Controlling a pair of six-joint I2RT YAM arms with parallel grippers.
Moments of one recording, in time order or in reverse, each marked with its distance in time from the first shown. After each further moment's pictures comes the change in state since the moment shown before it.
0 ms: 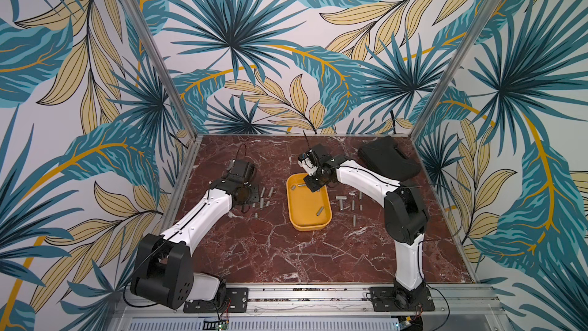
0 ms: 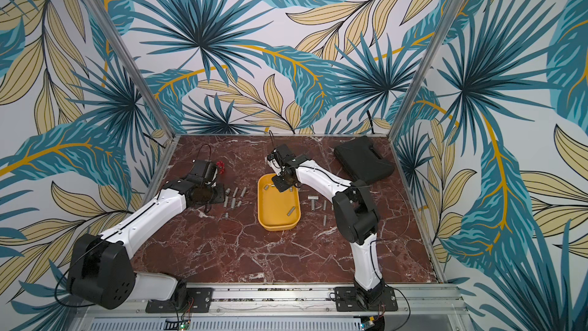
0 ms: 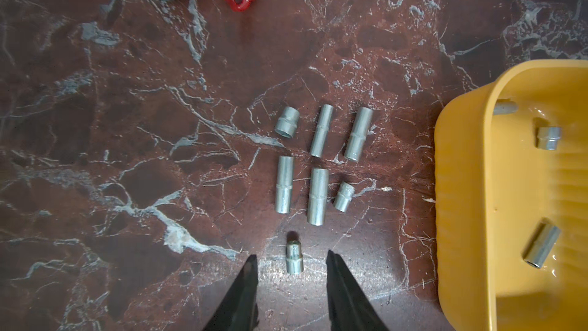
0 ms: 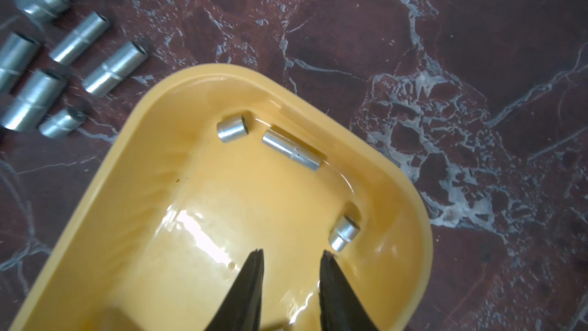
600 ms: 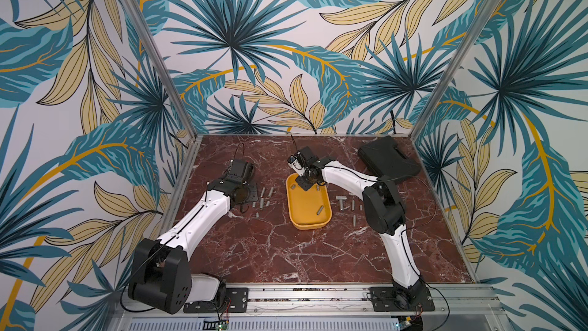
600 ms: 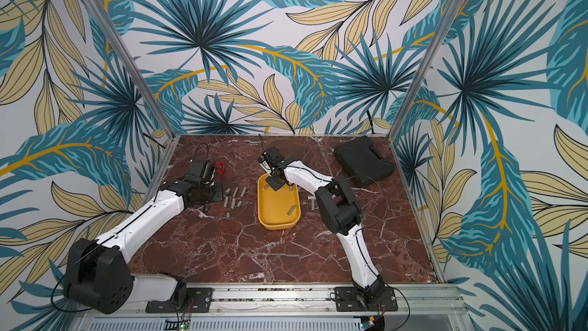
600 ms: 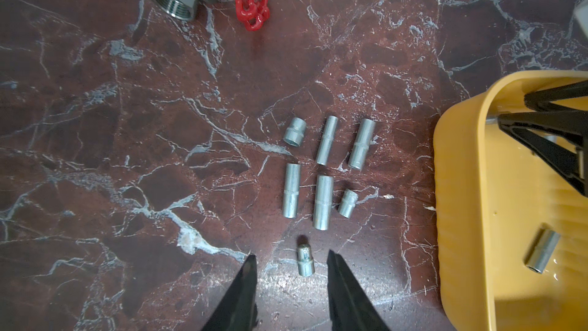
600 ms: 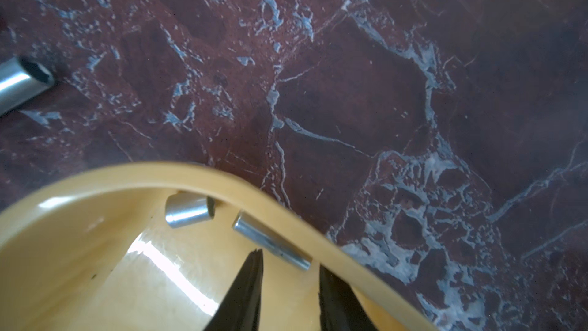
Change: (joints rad) left arm 0.003 -0.016 0.000 0.003 -0.024 0.001; right arm 0.027 0.207 0.168 0.061 0.109 -0.120
